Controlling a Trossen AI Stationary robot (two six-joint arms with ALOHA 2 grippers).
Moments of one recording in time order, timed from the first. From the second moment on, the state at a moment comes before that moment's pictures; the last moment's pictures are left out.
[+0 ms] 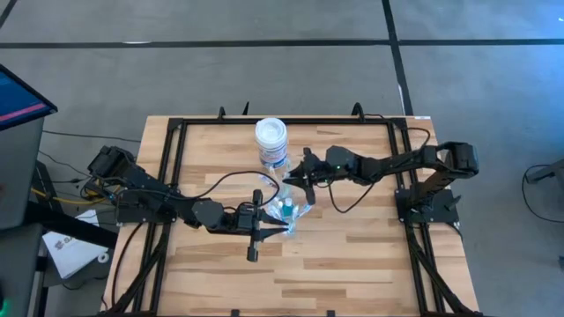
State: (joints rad) left arm -0.43 1.50 0.82 0.78 -0.39 0.07; right arm -0.13 1.57 0.76 0.62 -0.19 0.12
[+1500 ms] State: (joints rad) left arm -0.43 1.50 0.82 0.78 -0.39 0.07; right arm -0.14 1.53 0.77 0.61 -0.19 0.10
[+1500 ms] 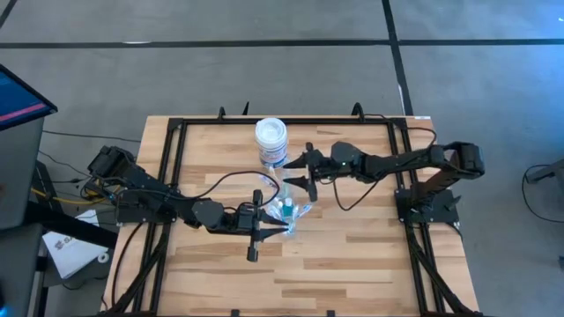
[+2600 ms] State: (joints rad) left arm -0.43 1.30 0.69 0.62 -0.52 0.01; right arm -0.07 1.08 0.73 0.11 -0.17 0.08
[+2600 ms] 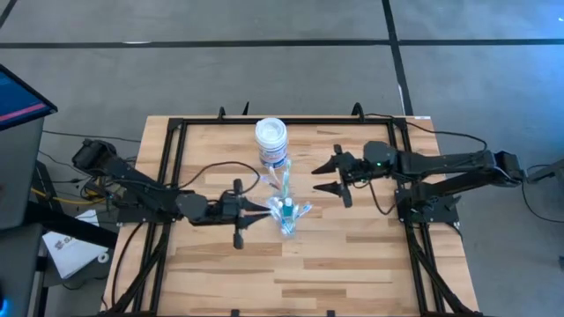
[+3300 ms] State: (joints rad) left arm -0.43 0.86 0.27 0.64 -0.64 -0.06; right arm 0.12 0.62 0.34 0.11 0.13 0.12
